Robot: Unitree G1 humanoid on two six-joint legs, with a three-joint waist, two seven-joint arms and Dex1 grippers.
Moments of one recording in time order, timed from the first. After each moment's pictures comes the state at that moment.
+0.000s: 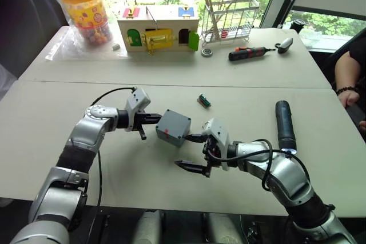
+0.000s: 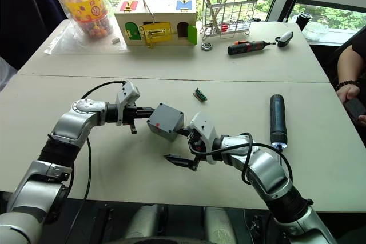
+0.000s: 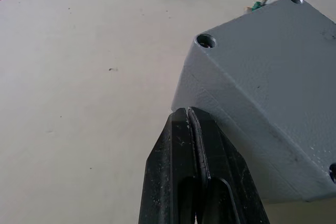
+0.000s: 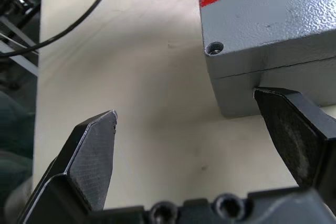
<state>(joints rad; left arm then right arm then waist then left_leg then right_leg) -0.64 0.54 -0.17 0.32 -0.25 0.44 -1.09 -0.28 -0.49 0.34 -0.45 0.43 0.74 0.71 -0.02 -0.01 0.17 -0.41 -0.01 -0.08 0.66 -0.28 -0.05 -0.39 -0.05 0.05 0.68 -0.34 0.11</state>
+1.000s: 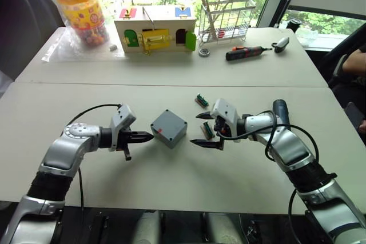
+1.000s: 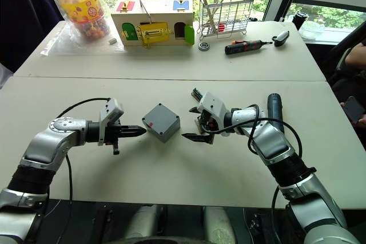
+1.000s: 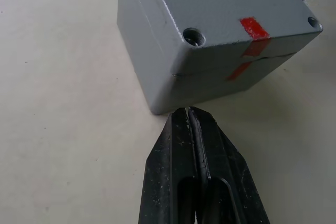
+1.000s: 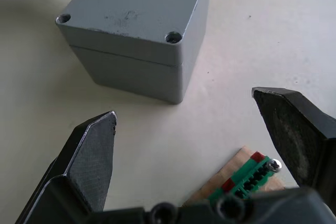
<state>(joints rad) -0.37 0.67 -0.08 -0.02 -0.36 0.64 -1.10 -0.53 -0.59 0.36 -0.06 0.20 0.42 0.97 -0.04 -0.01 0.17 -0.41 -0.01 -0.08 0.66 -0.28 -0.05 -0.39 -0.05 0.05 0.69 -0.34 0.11</state>
